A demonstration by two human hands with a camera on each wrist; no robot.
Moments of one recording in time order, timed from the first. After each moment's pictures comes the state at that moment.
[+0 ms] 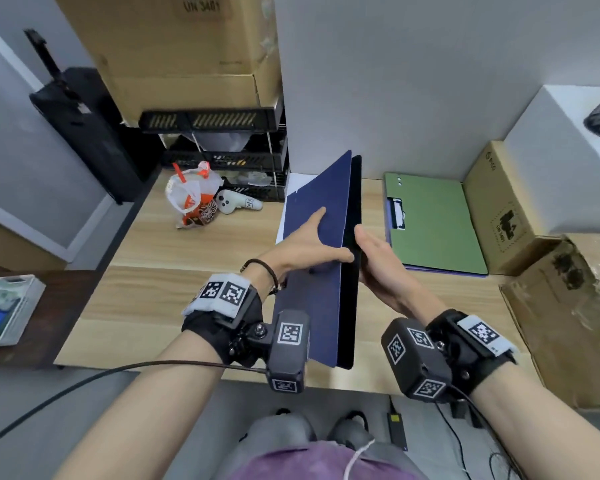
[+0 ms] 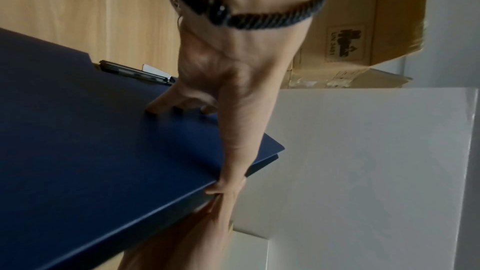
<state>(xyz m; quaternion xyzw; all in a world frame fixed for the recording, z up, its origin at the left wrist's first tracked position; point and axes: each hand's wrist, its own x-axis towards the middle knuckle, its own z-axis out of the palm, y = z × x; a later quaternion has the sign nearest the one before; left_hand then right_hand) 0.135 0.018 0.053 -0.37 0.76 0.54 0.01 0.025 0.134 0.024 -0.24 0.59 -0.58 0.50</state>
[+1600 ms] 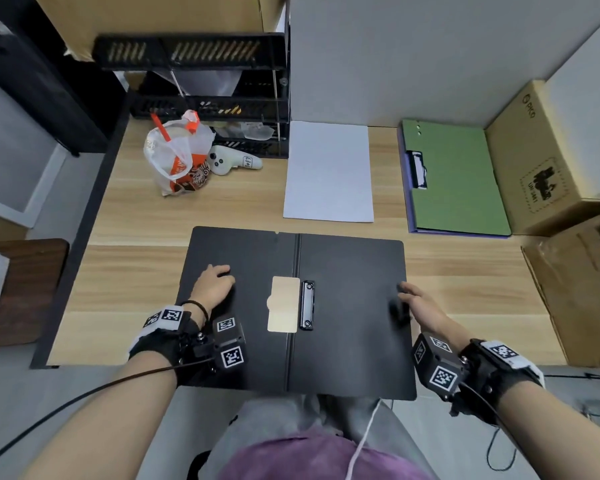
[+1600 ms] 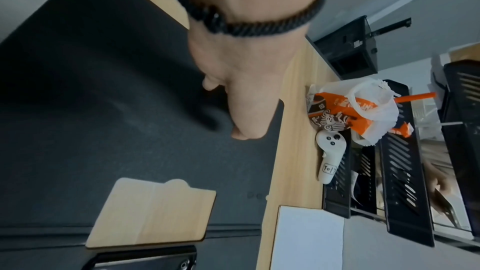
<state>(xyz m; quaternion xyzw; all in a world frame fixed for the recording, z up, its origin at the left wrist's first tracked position) 0.287 -0.099 -0.139 -0.59 0.64 0.48 0.07 0.019 0.180 -0.134 0.03 0.81 -0.38 0.45</state>
